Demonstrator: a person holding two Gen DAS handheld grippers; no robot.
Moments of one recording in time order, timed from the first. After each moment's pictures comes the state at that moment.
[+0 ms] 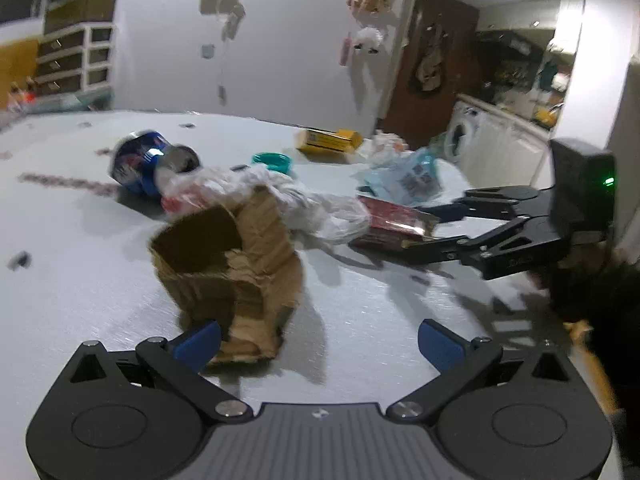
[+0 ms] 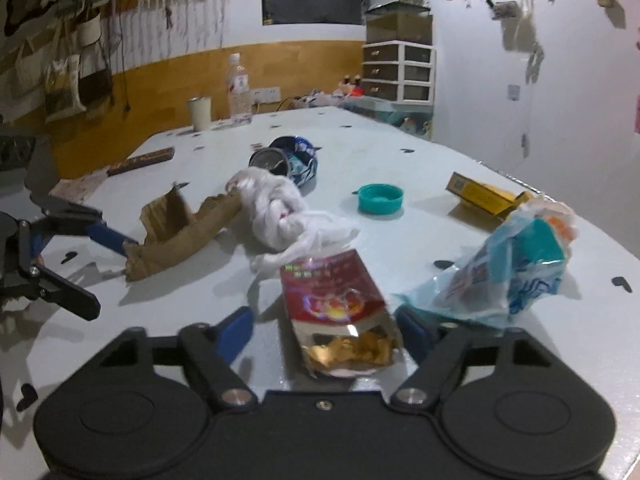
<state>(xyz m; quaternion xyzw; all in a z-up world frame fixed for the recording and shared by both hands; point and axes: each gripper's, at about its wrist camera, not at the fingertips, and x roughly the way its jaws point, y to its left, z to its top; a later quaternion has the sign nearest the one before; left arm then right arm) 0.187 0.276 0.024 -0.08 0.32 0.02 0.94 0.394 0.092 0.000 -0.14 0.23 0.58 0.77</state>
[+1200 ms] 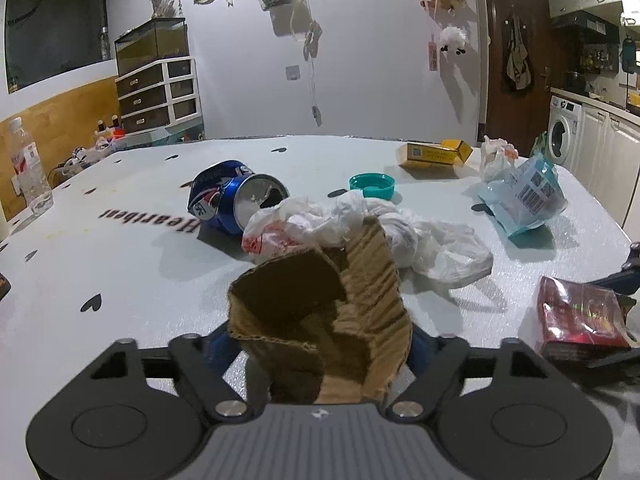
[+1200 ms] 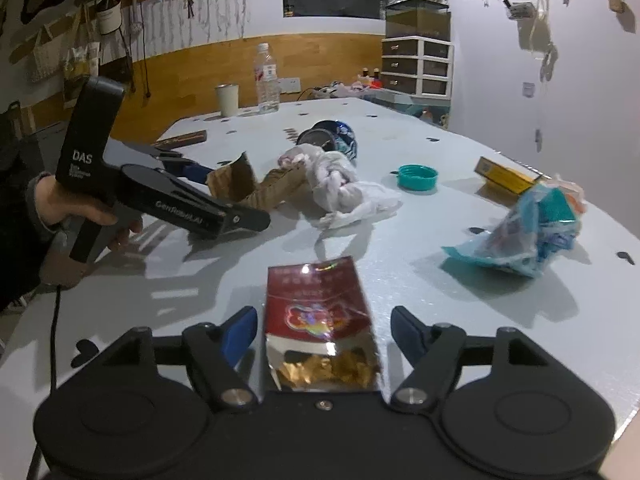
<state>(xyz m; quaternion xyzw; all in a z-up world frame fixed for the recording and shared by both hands) 0.233 0.277 0.013 -0.01 0.31 0.18 0.93 0.343 0.066 -0.004 -0.16 0.24 0.59 0.76</state>
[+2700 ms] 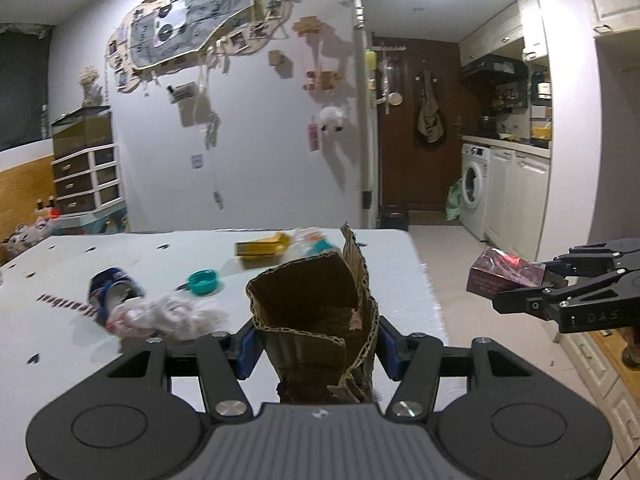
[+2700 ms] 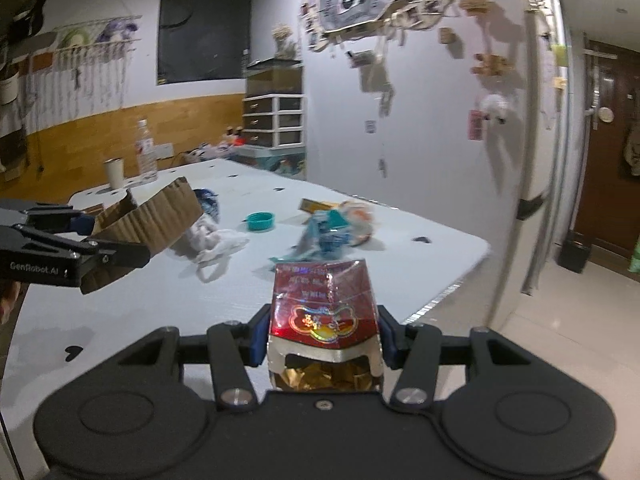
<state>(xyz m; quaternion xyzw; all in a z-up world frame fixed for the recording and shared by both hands) 0.185 0.098 0.082 0.02 0.20 0.07 0.98 0.316 -0.103 0.050 -0.08 0.19 0.41 0.89</state>
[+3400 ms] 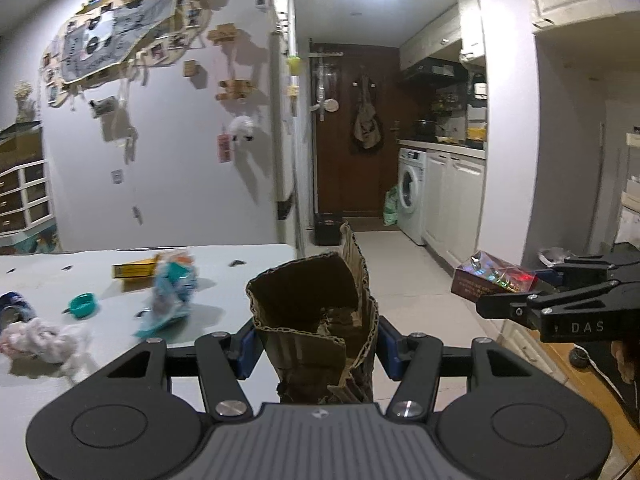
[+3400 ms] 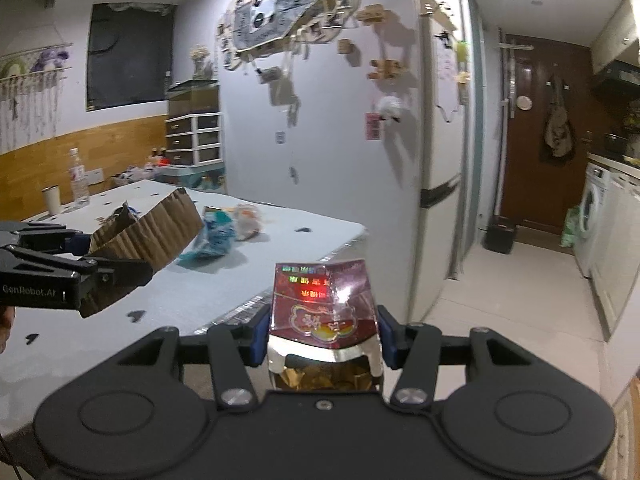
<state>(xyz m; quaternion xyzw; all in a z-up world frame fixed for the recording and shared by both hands) 0.226 -0.021 0.075 0.02 0.20 -0.02 0.98 0.314 -0.225 0.051 -0.05 0.19 0.31 0.93</state>
